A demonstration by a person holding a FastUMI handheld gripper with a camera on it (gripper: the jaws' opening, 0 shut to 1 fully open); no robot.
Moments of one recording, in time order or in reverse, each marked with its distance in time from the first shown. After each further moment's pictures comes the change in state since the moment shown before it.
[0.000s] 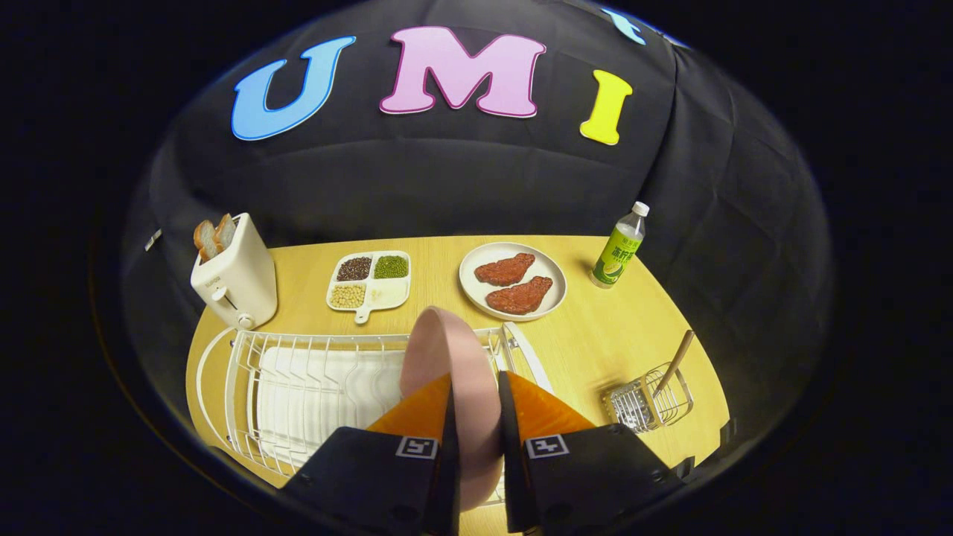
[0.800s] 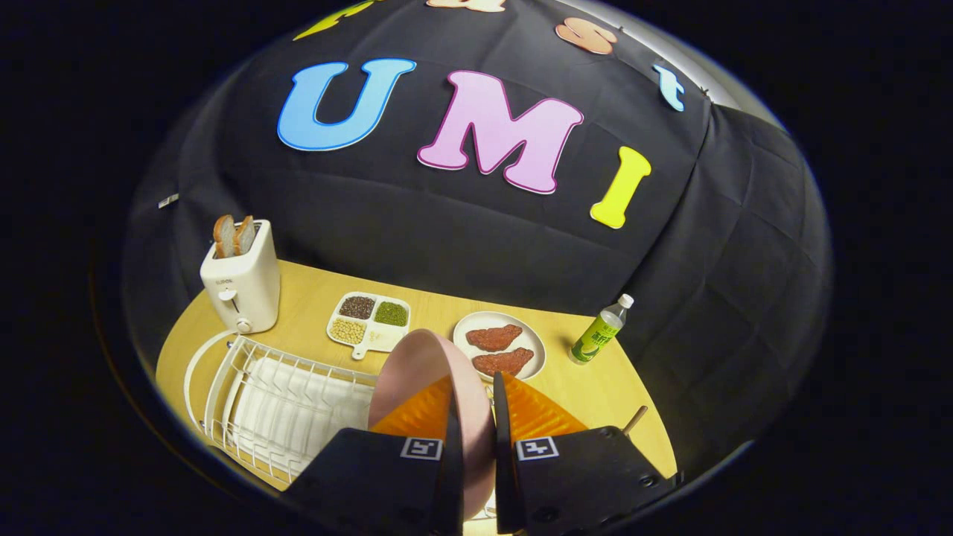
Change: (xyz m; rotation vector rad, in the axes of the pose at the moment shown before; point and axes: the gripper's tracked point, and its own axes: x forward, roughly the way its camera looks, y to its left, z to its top) arm -0.043 0.002 0.062 -0.166 -0.212 0.015
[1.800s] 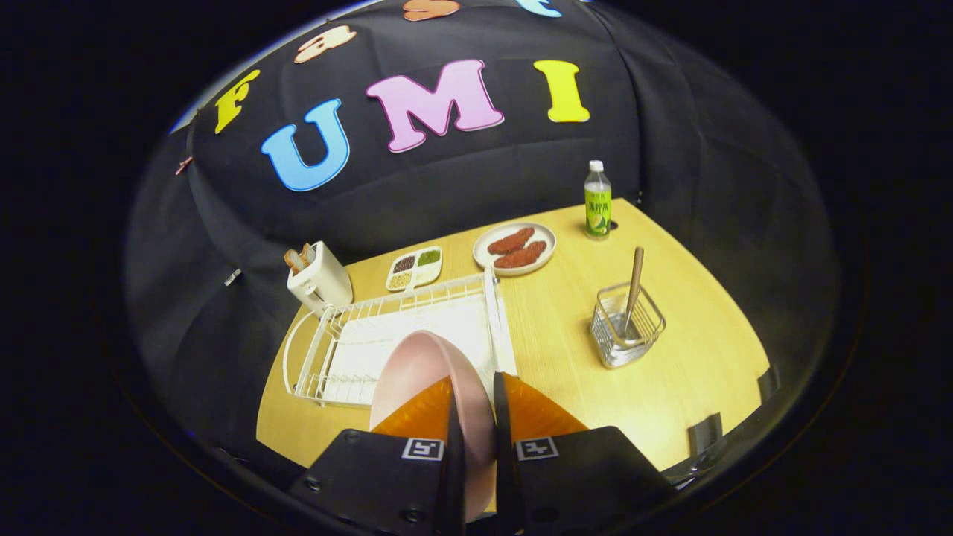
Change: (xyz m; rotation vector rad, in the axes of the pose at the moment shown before) arm -0.128 -0.059 -0.154 0.455 0.203 0.298
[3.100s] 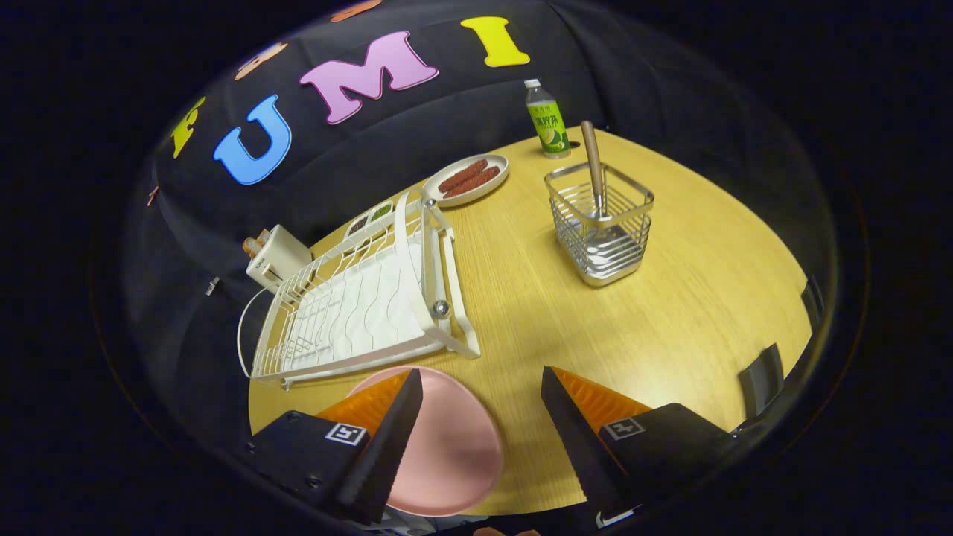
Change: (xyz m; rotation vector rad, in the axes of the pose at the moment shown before) arm 0.048 -0.074 -0.065 0.117 0.047 -0.090
